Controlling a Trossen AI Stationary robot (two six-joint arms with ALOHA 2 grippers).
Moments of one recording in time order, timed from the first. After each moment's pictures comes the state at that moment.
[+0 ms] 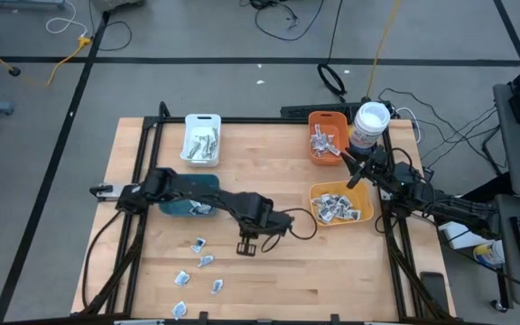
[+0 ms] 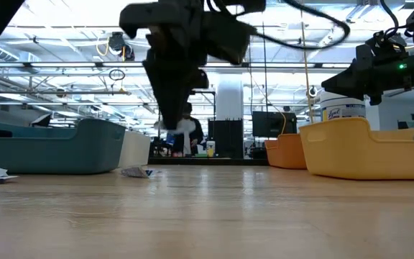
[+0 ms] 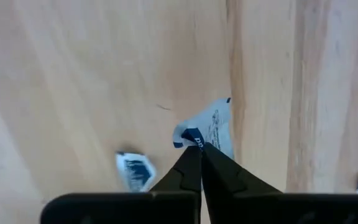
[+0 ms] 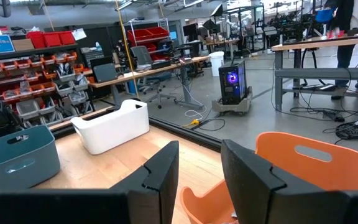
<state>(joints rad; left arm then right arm) -0.20 2.20 1.90 -1.29 0.06 -0.06 -0.35 0.07 0.02 0.08 0.34 0.17</state>
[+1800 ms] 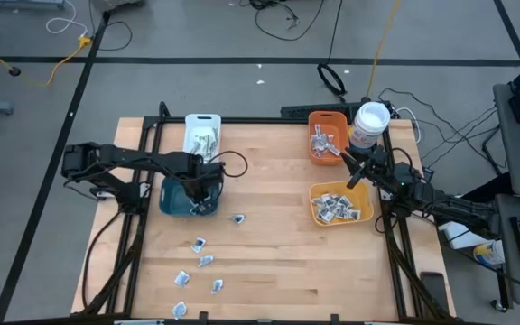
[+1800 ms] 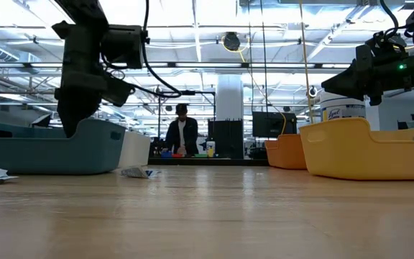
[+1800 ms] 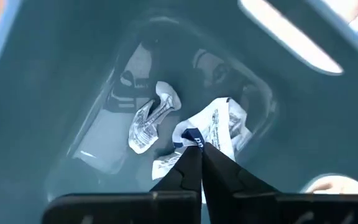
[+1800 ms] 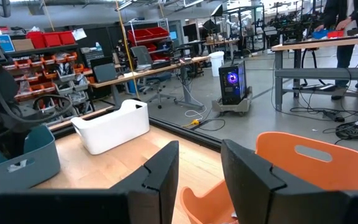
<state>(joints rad) 0.16 1.47 0.87 -0.93 0.10 -0.44 -0.35 0.07 0.02 0.08 0.34 0.17</state>
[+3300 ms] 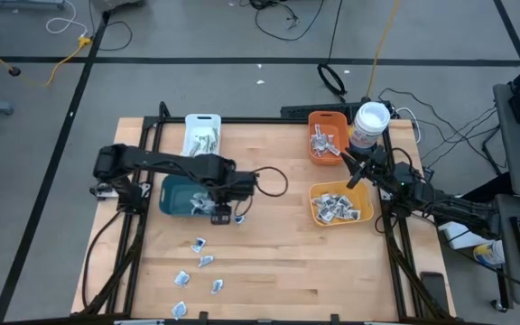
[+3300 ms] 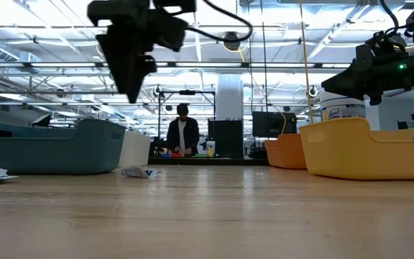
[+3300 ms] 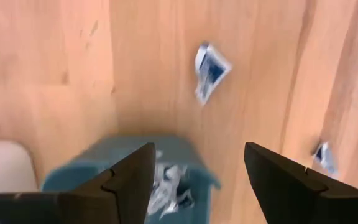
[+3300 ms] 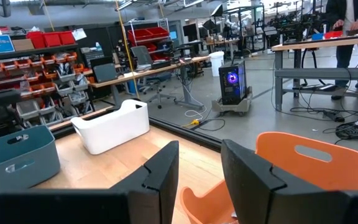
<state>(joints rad) -0.02 1.75 1.48 -1.26 0.07 -0.05 -0.35 0.07 0.02 0.08 0.34 0.17</state>
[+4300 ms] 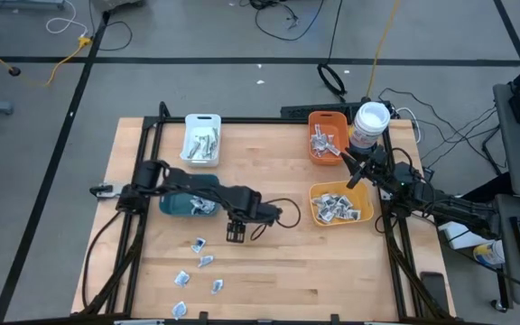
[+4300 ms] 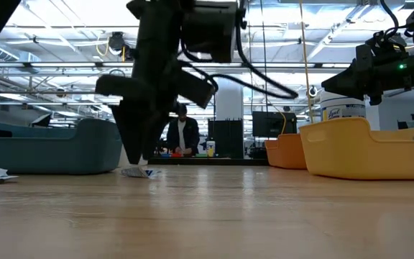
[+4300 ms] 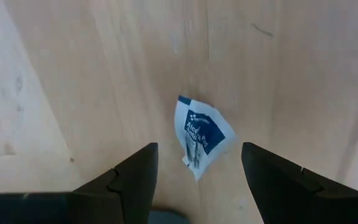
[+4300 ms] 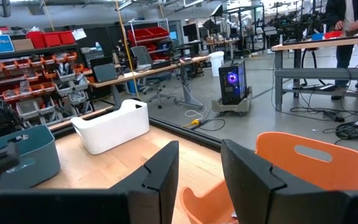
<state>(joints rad) -0.14 2.10 1.59 -1.19 -0.05 -0.05 -0.35 0.07 0.01 0.08 0.34 0.17</state>
